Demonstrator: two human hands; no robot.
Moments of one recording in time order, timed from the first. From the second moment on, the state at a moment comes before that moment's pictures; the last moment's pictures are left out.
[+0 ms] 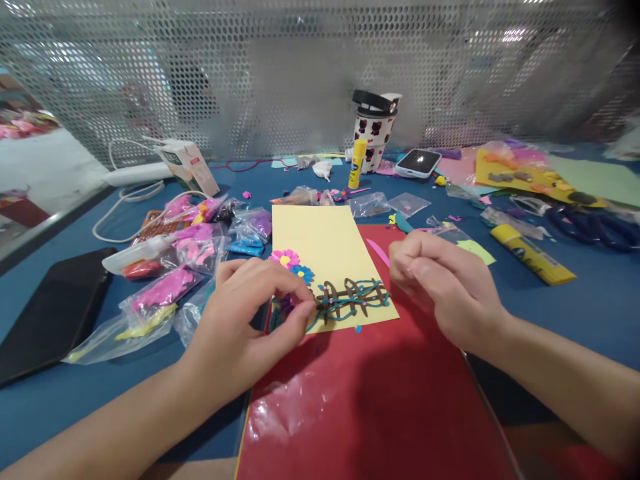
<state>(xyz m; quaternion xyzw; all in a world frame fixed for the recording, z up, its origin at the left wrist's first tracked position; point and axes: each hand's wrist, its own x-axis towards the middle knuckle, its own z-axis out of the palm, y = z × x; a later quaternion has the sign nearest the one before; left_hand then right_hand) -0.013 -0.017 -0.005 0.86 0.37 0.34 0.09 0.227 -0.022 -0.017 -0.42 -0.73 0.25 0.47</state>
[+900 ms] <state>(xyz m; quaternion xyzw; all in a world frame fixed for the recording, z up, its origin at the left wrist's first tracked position) -0.020 -0.011 -0.009 0.87 0.37 0.33 0.04 0.241 -0.002 -0.016 -0.37 -0.84 0.01 0.40</state>
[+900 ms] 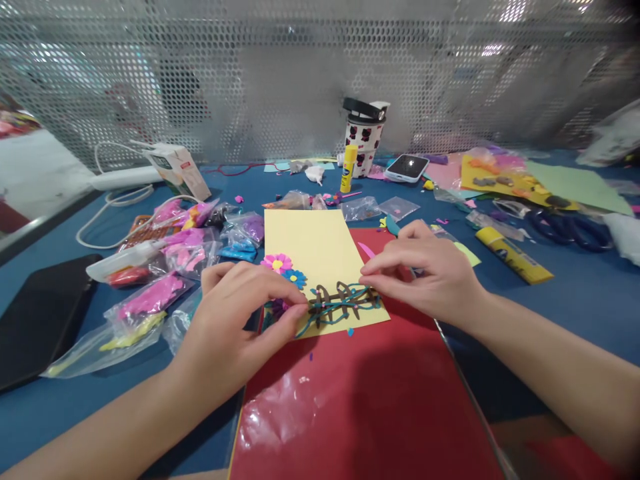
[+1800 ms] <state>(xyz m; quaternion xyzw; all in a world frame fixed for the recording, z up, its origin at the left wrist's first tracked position) -0.020 -0.007 -0.006 0.87 0.35 0.34 0.04 0.224 0.045 -0.020 -0.31 -0.88 0.28 0.24</state>
